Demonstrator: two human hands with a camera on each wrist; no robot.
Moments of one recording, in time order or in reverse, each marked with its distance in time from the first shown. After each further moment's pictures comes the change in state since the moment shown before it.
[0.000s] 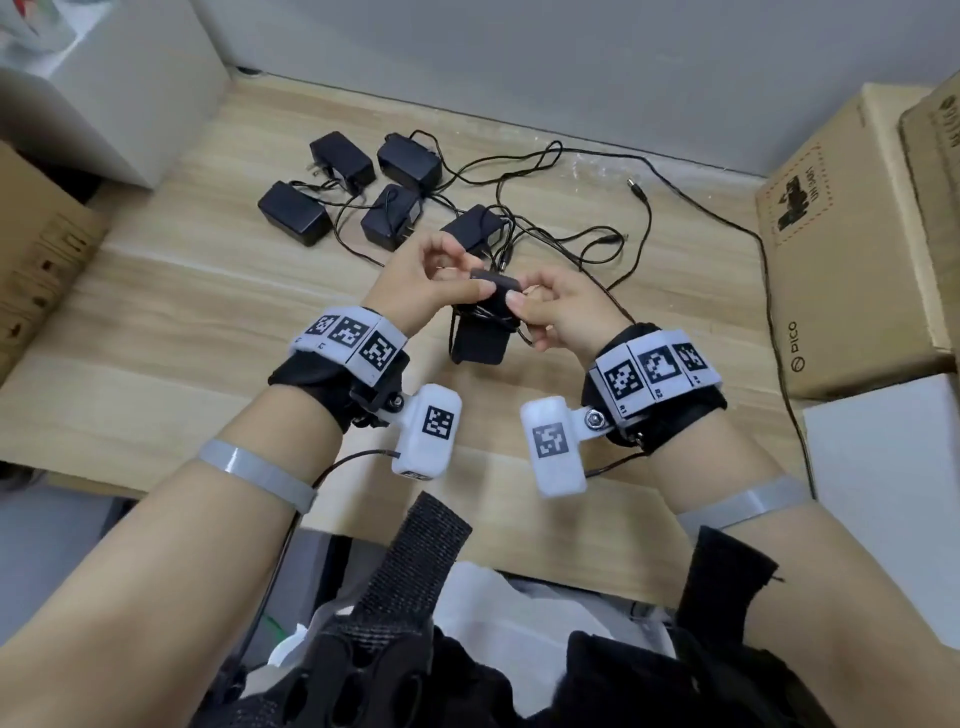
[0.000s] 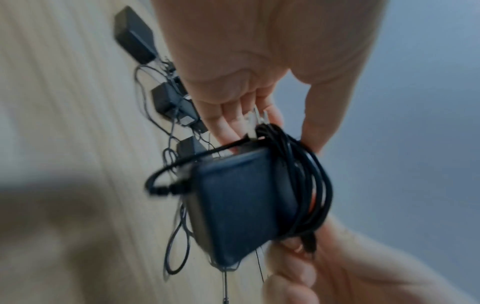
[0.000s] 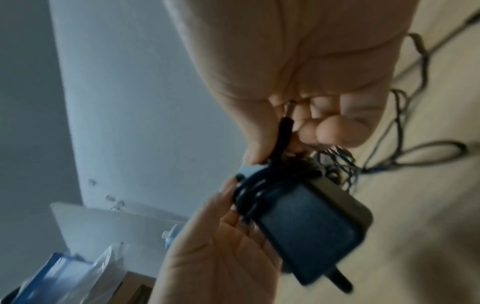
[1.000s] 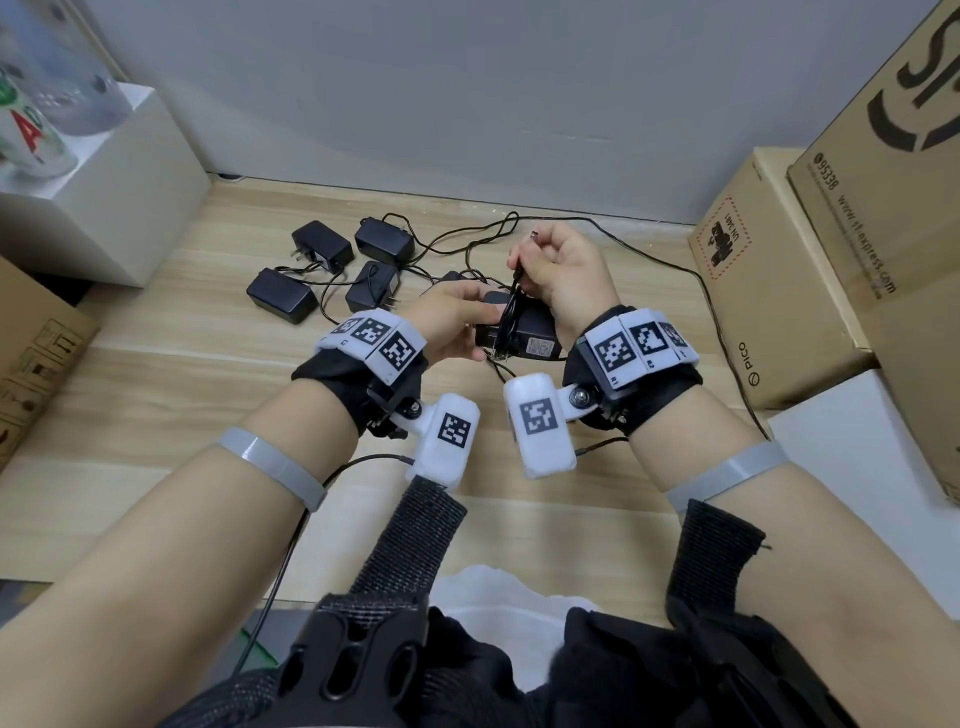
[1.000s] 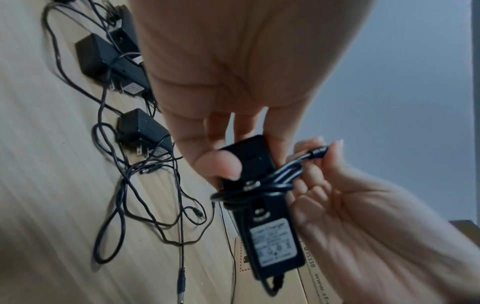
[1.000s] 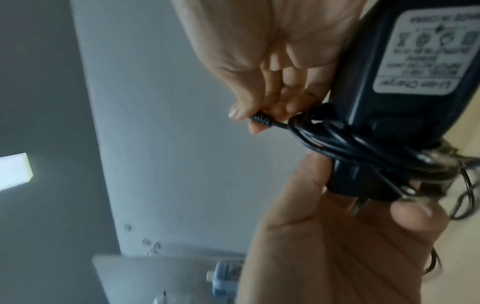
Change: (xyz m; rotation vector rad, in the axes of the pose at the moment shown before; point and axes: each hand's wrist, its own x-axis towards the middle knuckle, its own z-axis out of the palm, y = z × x) left_hand 0.020 0.035 0.022 0.099 -0.339 -0.212; right_hand 0.000 -0.055 -0.003 0.293 0.347 -0.382
